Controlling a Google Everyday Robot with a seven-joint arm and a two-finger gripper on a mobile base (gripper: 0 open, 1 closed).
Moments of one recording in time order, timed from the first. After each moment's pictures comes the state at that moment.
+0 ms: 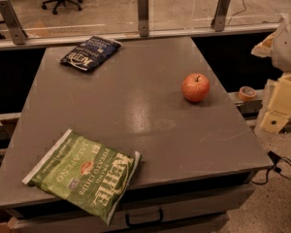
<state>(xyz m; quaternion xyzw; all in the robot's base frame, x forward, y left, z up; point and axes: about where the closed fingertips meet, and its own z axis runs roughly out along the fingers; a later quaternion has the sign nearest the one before) 0.438 -0.217 0.976 -0.60 0.78 -0.03 0.16</state>
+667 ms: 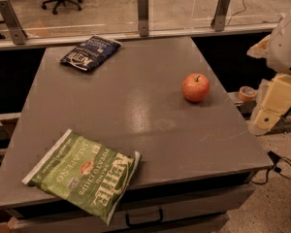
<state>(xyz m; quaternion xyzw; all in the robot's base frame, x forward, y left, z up) 0.454 -0.218 0.966 -0.60 0.78 -0.02 0.18</state>
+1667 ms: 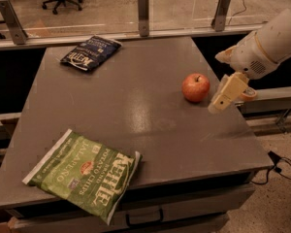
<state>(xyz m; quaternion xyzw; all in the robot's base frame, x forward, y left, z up) 0.567 -0.192 0.897 -0.58 0.76 0.09 0.28</state>
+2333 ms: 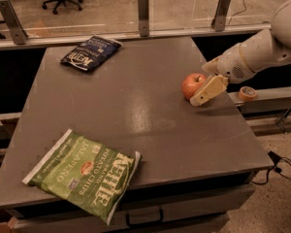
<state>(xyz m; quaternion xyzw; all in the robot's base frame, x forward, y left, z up) 0.622 -0.177 0.854 -0.52 0.77 0.16 0.32</state>
